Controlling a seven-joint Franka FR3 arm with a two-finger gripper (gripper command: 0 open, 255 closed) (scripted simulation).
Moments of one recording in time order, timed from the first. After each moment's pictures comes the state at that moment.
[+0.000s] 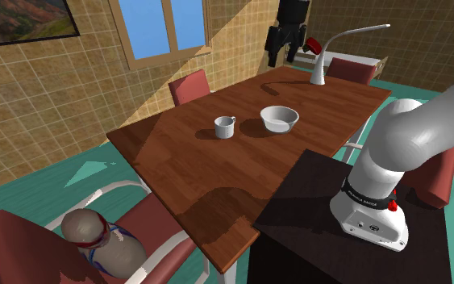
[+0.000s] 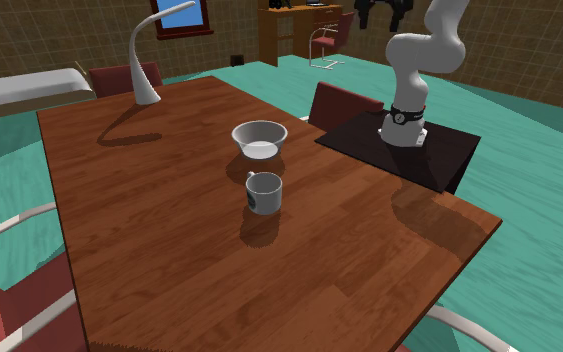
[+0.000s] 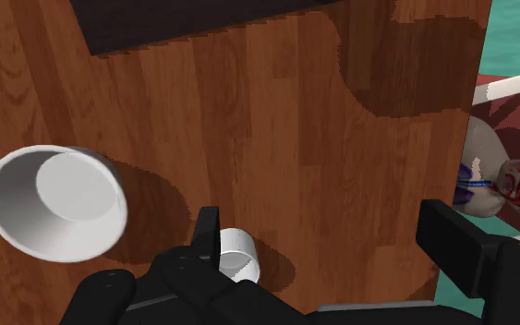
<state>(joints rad) -0.02 -0.74 -0.05 -2.33 0.01 1.66 0.14</state>
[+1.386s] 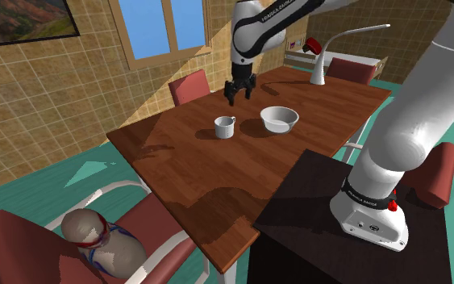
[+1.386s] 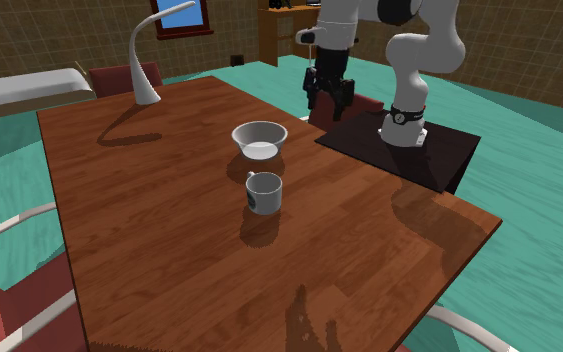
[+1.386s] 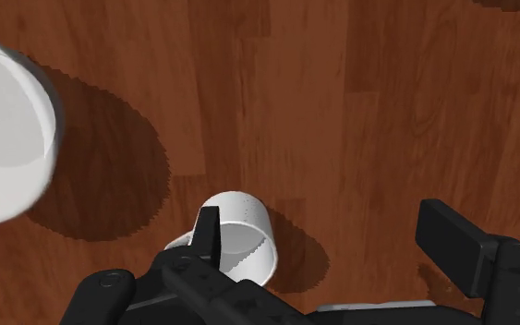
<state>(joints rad) -0.02 -0.13 -0.06 -2.28 -0.02 2.22 0.12</state>
